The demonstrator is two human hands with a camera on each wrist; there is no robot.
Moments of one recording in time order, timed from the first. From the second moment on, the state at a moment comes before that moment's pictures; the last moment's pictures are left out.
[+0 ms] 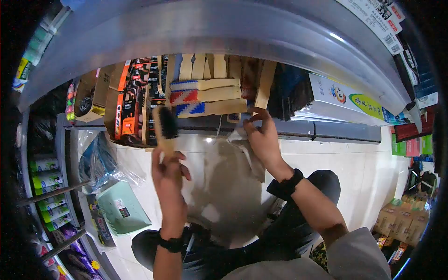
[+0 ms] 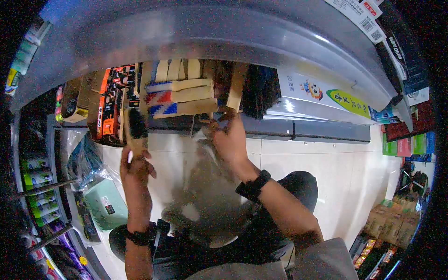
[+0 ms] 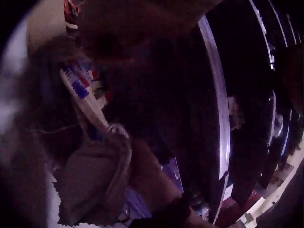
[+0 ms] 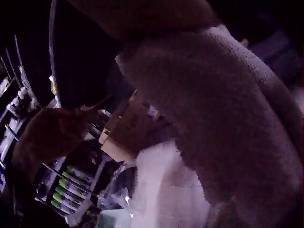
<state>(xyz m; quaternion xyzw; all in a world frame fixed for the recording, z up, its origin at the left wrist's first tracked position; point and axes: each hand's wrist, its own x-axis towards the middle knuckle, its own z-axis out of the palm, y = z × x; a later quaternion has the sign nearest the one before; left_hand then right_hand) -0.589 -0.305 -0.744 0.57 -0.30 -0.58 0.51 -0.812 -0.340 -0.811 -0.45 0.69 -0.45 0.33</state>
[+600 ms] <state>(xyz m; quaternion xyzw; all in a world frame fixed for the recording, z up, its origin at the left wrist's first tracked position) -0.566 -0.332 -0.746 0.68 -0.47 -0.28 0.49 -0.797 -0.372 -0.820 -0.33 0.64 -0.51 0.46</state>
